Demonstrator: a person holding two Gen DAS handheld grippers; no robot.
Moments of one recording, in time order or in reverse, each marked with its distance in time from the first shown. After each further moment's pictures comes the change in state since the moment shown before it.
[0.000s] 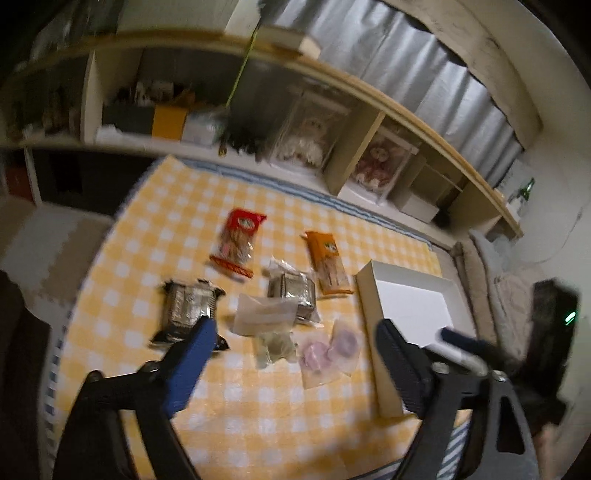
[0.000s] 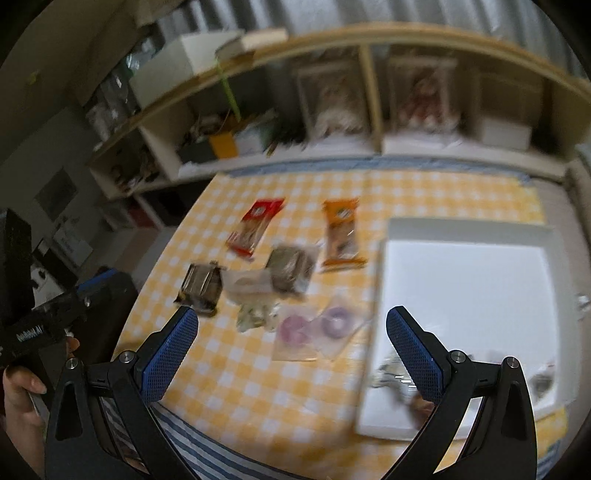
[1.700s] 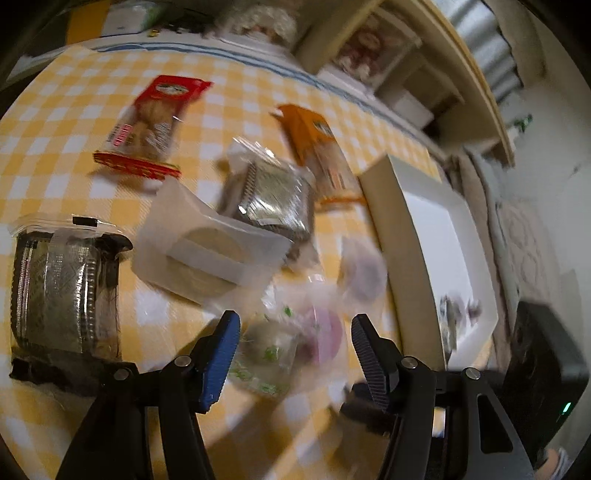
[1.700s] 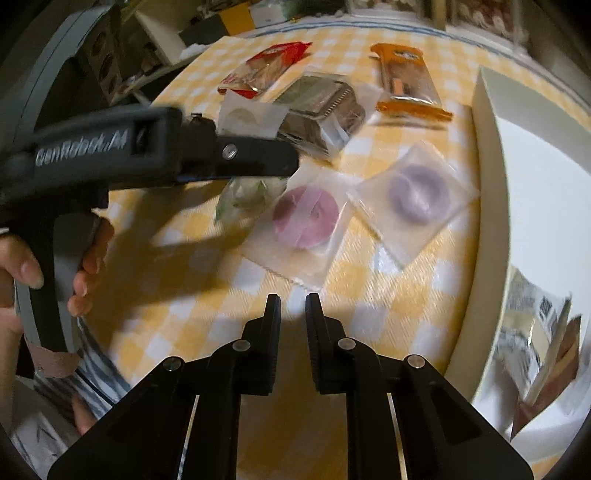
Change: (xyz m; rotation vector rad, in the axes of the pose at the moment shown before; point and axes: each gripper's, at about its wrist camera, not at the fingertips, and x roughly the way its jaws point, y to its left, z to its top) left arm 0.202 0.021 0.006 0.093 0.368 -0.101; right arm 0.114 -0.006 -0.068 -0.069 0.326 0.049
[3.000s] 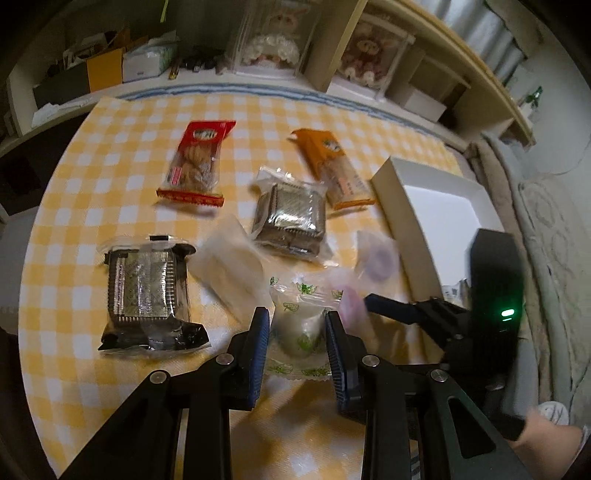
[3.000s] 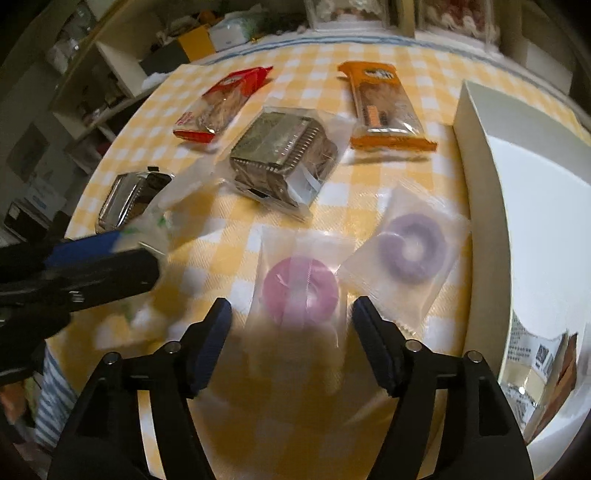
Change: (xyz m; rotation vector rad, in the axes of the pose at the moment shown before) left arm -0.072 -0.036 -0.016 0.060 -0.071 0.197; right arm 0.019 0.006 0.033 0.063 -0.080 -0.111
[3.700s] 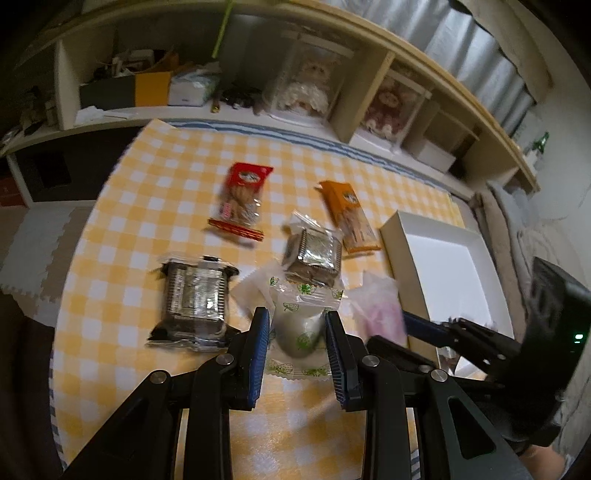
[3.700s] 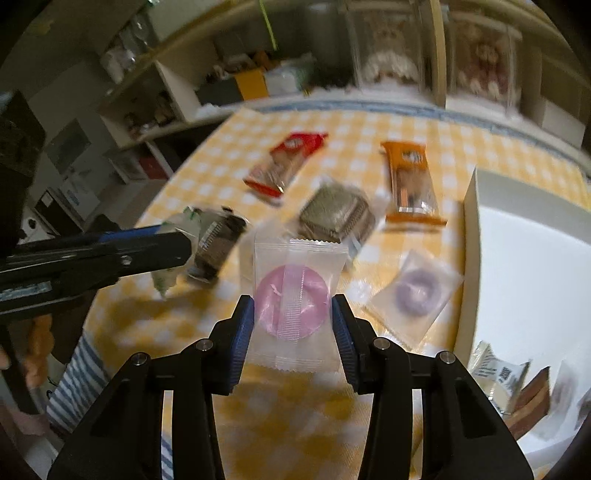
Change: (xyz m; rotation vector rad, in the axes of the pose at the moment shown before) left arm -0.065 0.021 -0.015 -0.096 -0.141 0.025; right arm -0.077 0.021 0.001 -0.101 -0.174 0.106
